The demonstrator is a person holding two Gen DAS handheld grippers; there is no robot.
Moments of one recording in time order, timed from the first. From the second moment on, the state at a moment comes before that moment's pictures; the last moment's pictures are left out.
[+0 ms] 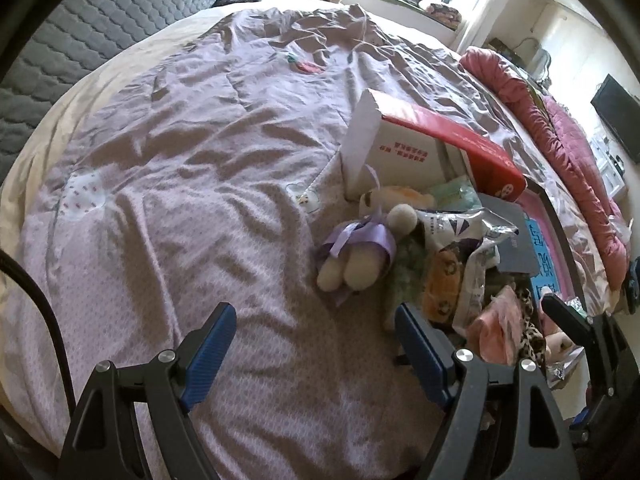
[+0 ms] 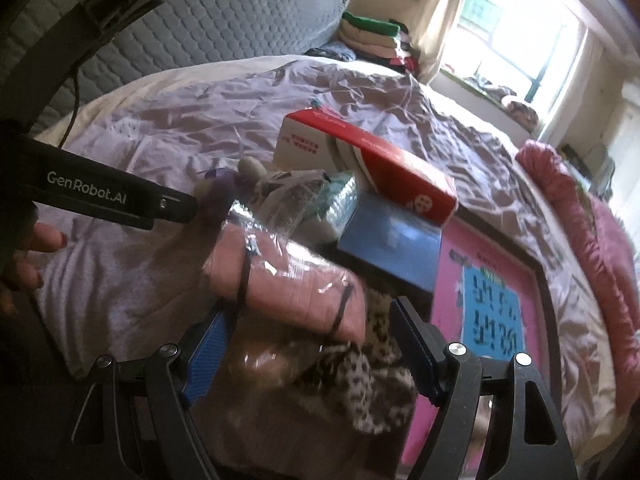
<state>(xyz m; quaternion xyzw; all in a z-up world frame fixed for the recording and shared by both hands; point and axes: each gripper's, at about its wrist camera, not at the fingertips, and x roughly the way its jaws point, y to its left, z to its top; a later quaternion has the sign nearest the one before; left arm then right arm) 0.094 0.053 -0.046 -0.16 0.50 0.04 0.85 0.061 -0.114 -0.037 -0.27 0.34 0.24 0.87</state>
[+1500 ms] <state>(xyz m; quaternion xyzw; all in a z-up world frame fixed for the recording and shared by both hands) 0.099 0.057 -0.044 -0.14 0.45 0.00 0.88 0.086 -0.186 0.011 0.02 0.36 0.30 0.88</state>
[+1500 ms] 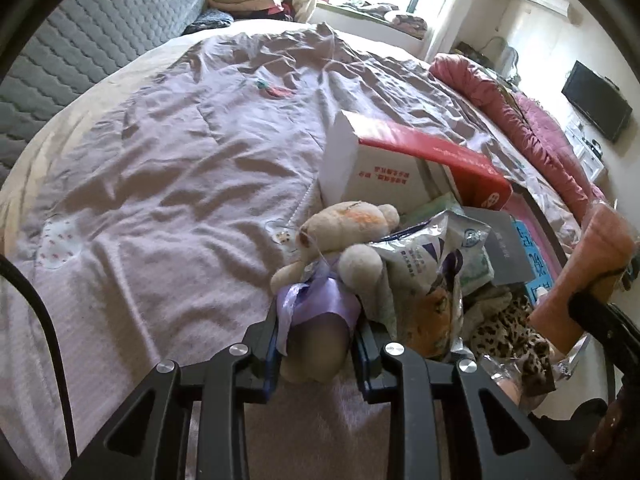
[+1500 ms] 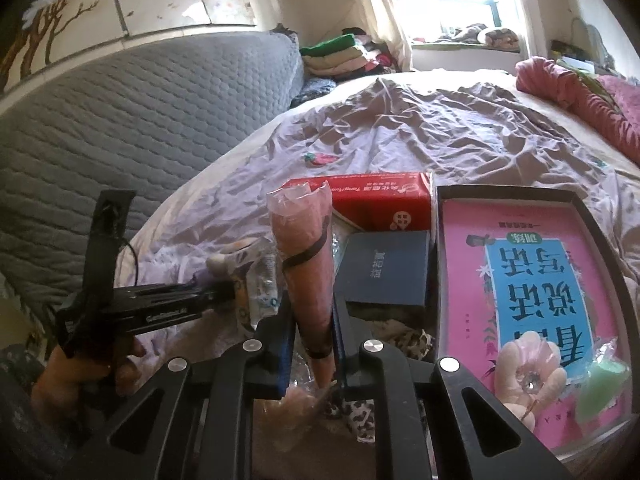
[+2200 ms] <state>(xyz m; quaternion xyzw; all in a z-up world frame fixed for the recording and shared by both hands) 0.060 0.011 0.034 -0.10 0.40 -0.02 0.91 0.084 -0.221 0.029 0.09 0.37 0.28 0.88</state>
